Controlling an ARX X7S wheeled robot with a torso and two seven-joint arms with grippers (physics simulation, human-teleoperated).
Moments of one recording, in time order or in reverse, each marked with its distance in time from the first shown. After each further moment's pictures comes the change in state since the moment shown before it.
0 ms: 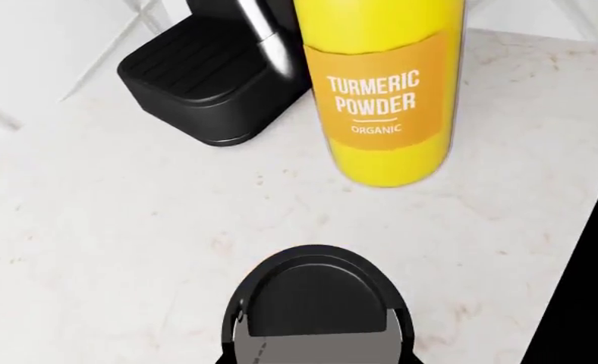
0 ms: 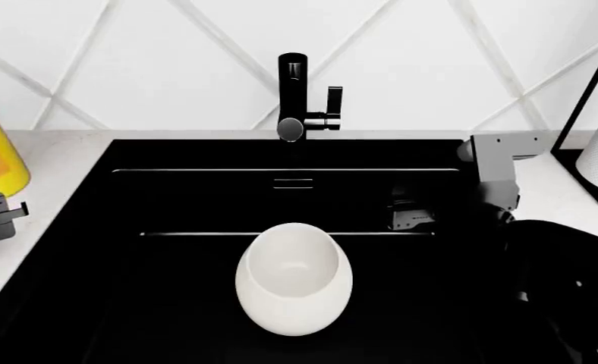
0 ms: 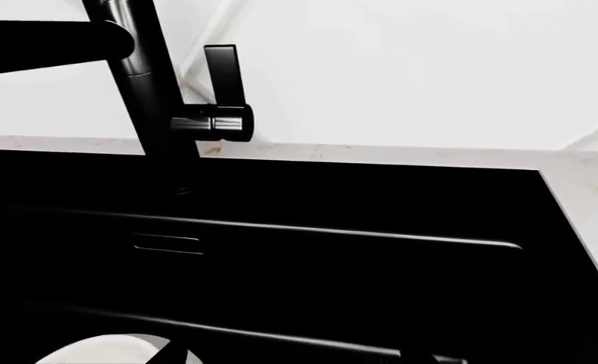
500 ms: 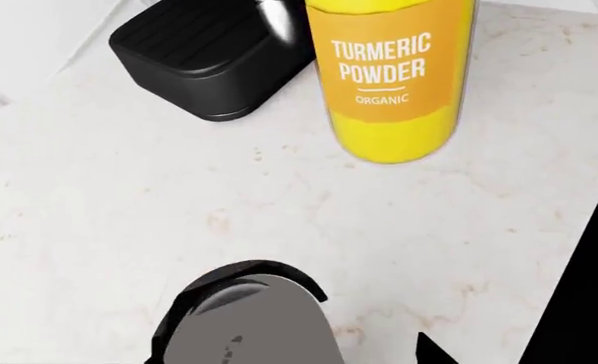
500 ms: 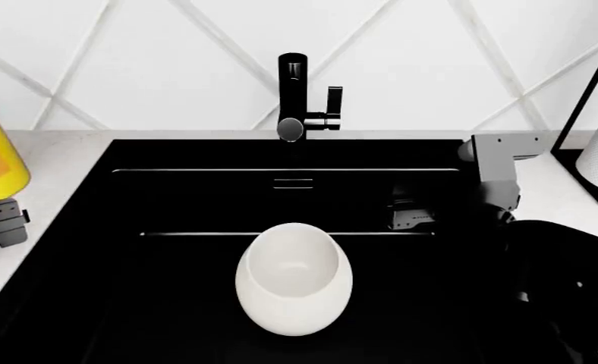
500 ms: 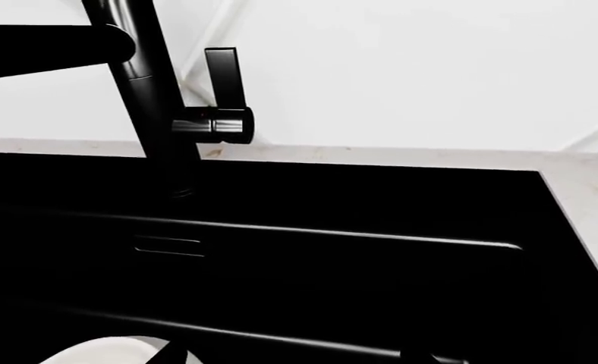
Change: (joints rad) left arm 0.013 0.003 -0.024 -0.009 -0.003 -0.017 0.000; right arm -0.002 0.002 0.000 -0.001 0.007 -0.007 0.004
